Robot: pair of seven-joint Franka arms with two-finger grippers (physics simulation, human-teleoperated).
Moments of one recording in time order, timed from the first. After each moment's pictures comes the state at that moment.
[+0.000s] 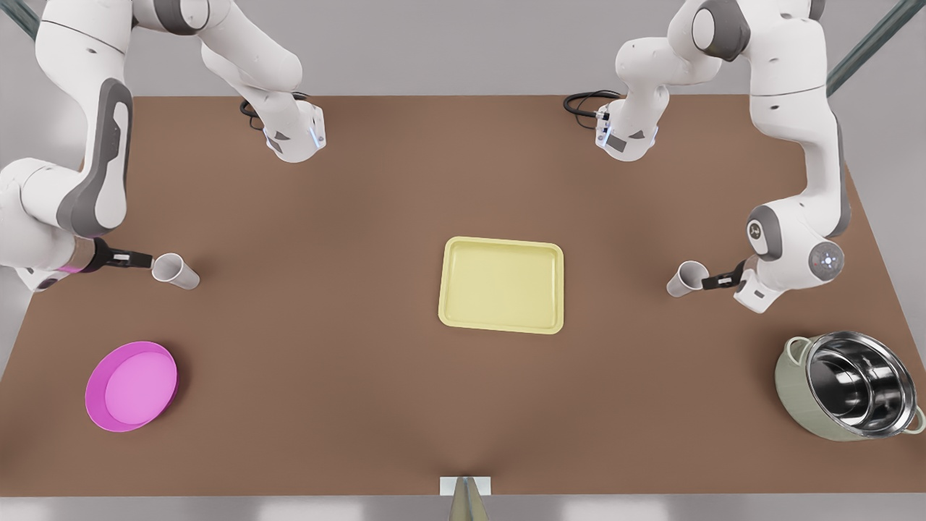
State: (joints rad) left arm -0.02 0.31 0.25 -2.04 -0.06 2.12 0.10; right arm -0.36 0.21 0.02 -1.79 -0.08 1.76 -0.23
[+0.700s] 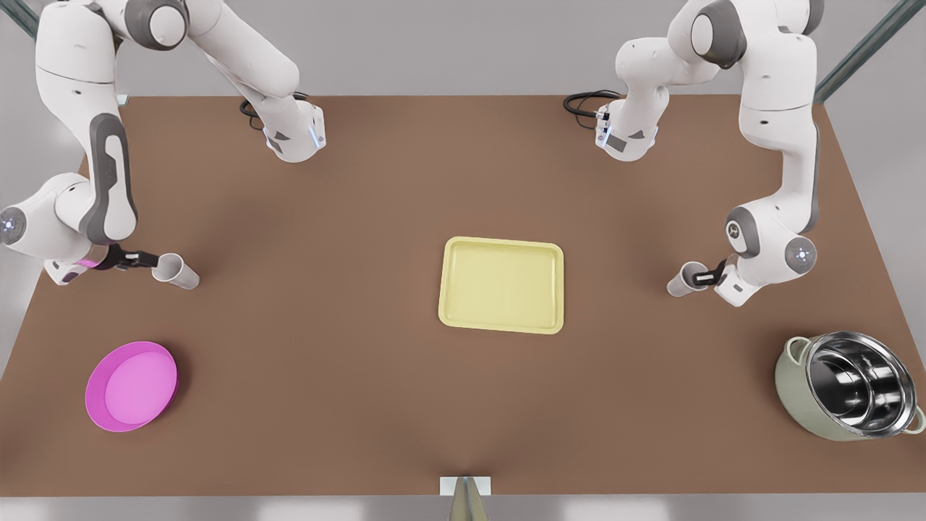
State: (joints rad) left arm -0.02 0.35 0.25 -2.17 -0.14 2.31 0.23; right arm -0.56 0.31 0.02 -2.05 -0.02 2.20 -0.50
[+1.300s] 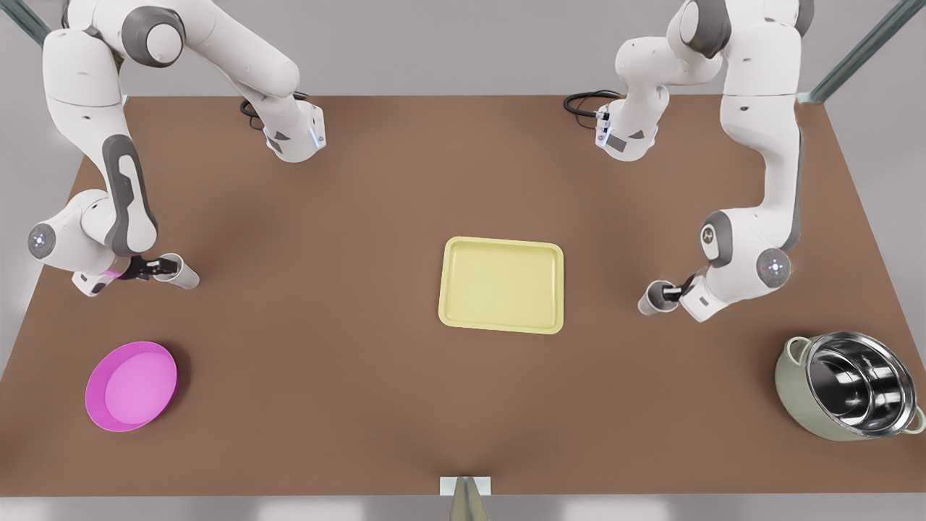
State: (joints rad) left arm -0.05 0.34 0.04 -1.97 -0.17 2.18 0.19; right arm -0.54 0.40 0.03 -2.07 -0.01 2.29 -0.61
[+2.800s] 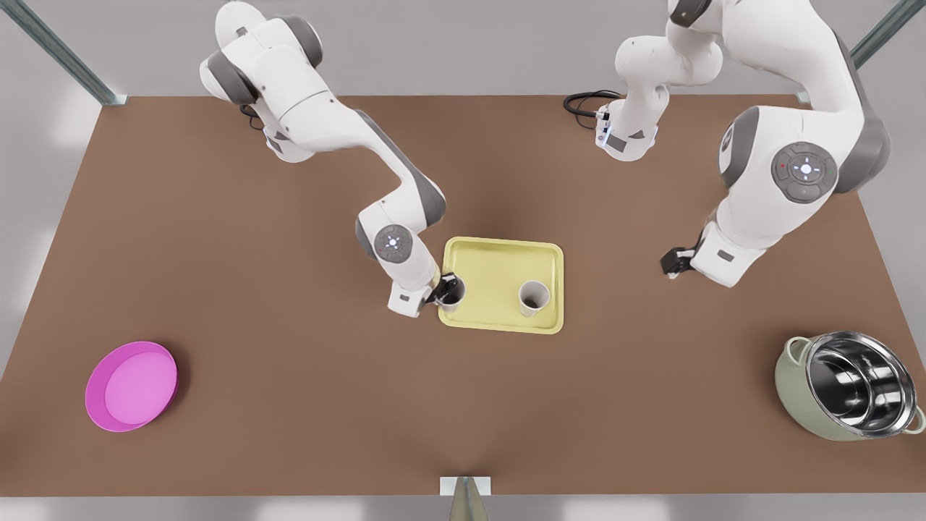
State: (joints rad) left arm -0.12 0.24 -0.10 -1.32 0.13 1.49 -0.33; right arm 0.64 0.64 0.03 -1.48 0.16 2.23 0.18
